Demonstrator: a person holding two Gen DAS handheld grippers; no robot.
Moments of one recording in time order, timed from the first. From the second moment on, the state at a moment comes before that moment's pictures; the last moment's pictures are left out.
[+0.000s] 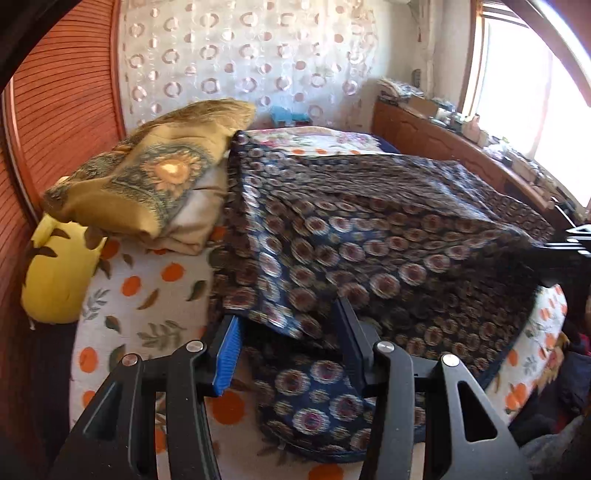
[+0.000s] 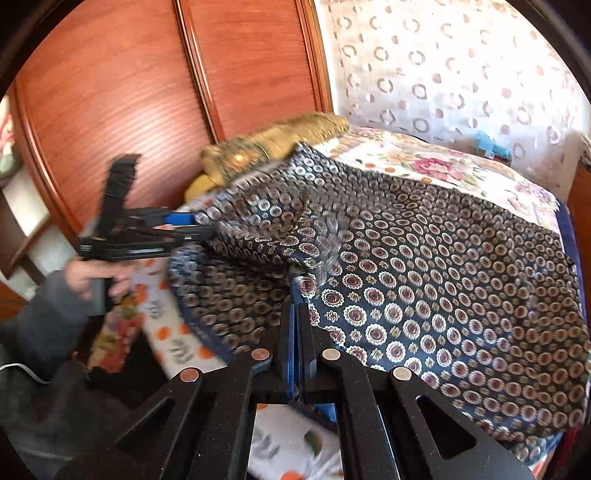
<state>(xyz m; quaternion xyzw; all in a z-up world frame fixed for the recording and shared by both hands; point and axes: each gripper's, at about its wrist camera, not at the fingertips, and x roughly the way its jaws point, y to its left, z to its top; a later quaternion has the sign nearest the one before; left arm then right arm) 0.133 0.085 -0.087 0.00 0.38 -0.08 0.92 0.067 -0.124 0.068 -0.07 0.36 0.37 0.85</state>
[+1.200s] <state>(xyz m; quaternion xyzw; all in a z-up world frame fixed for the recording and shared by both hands) 0.136 0.108 -0.059 -0.05 0.33 -0.06 0.94 0.065 -0.101 0.018 -0.07 0.34 0.23 0.91</state>
